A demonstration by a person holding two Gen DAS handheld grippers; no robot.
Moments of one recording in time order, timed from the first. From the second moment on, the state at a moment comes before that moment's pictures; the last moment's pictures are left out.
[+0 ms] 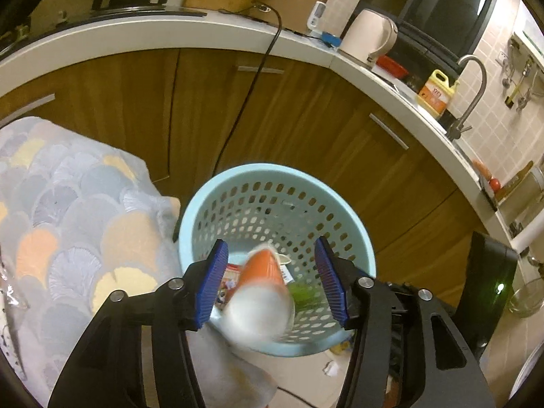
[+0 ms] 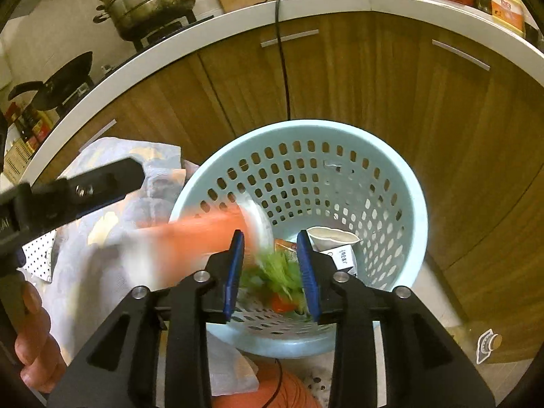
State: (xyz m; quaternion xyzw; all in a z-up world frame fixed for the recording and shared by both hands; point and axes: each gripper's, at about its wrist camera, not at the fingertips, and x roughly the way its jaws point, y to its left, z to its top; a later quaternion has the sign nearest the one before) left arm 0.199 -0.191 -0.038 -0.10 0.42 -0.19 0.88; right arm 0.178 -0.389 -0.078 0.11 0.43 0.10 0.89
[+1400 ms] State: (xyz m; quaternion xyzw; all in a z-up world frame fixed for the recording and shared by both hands) left arm 0.088 0.114 0.037 -0.16 0.33 0.01 0.93; right arm 0.105 -0.111 0.017 -0.02 0.33 0.32 0.88
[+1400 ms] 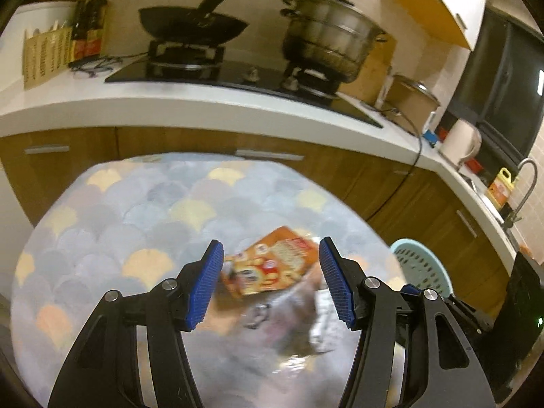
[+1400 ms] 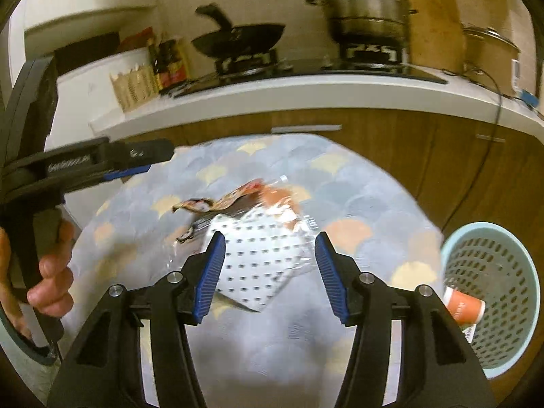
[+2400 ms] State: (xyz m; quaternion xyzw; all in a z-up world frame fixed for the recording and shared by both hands) left arm 0.112 0.092 -0.002 -0.07 0.38 -0.06 0.92; right arm 0.137 -0.088 -0.034 -0.01 0.40 0.28 0.87
